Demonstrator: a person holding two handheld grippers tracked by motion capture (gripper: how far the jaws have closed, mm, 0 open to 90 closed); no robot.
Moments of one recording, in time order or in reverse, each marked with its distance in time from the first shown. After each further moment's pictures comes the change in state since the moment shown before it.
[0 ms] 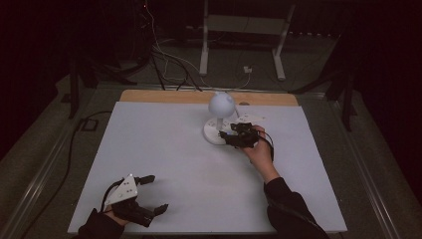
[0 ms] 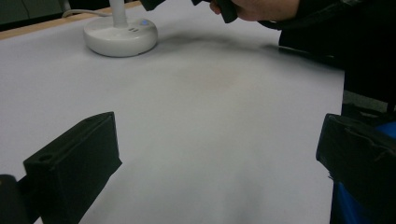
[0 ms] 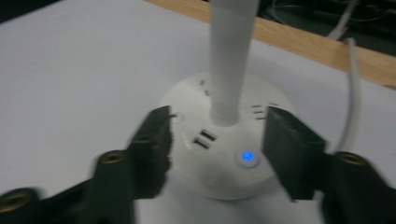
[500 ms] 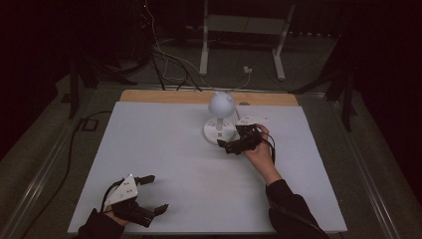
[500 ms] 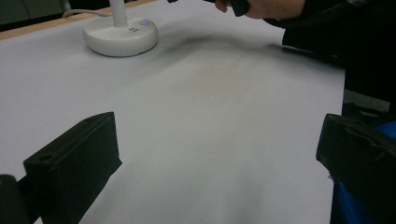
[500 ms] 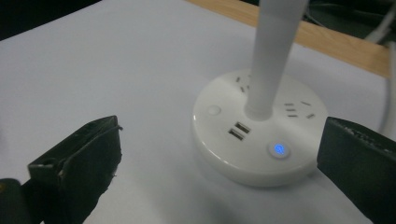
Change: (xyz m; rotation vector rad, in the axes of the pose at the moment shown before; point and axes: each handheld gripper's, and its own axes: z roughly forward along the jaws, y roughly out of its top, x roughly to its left) left arm 0.000 0.000 0.000 0.004 0.002 0.005; right arm 0.006 0.002 -0.018 0.014 0.105 -0.035
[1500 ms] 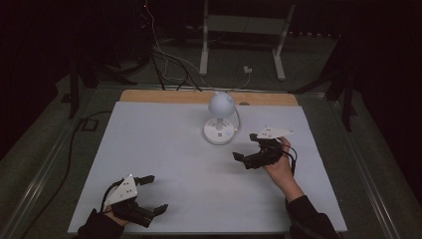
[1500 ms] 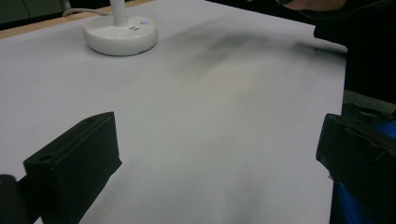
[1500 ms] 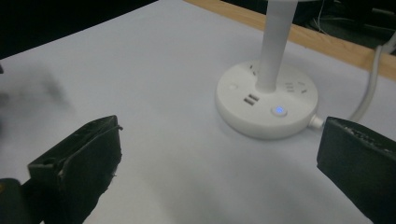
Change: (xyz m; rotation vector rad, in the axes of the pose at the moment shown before) left arm 0.000 -0.001 0.000 0.001 -0.001 -0.006; right arm 0.009 -0.023 -0.073 -0.045 0.065 -0.025
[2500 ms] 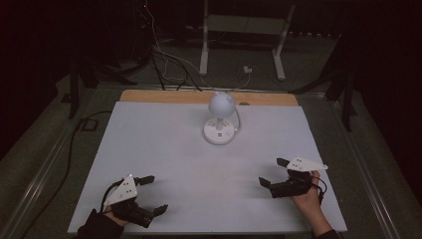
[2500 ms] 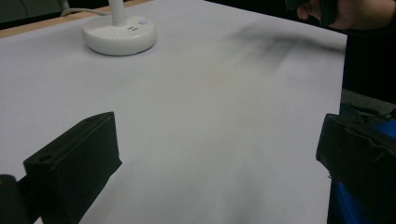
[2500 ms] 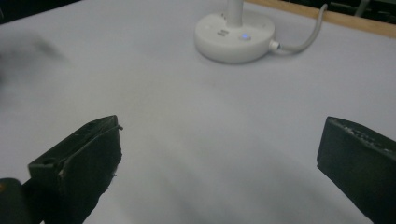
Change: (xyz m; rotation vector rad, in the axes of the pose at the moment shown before) left arm 0.000 0.000 -0.001 -0.001 -0.005 0.000; right arm 0.009 -0.079 -0.073 -0.017 -0.101 0.028
